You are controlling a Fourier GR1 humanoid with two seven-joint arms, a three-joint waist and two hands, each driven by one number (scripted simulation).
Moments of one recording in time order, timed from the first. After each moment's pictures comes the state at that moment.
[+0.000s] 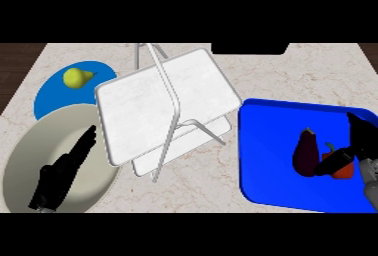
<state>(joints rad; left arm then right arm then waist) 0.05 0.52 -0.31 -1.50 0.22 0.15 0.01 -0.25 -0.73 0.35 -1.56 0.35 0.04 1.17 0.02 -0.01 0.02</state>
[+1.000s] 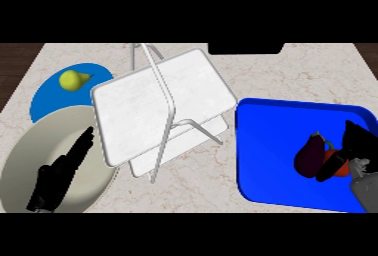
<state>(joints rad) 0.07 0.50 -0.28 -1.50 0.20 0.13 0.02 -0.25 -0.66 0.34 -1.40 0.49 0.10 1.13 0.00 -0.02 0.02</state>
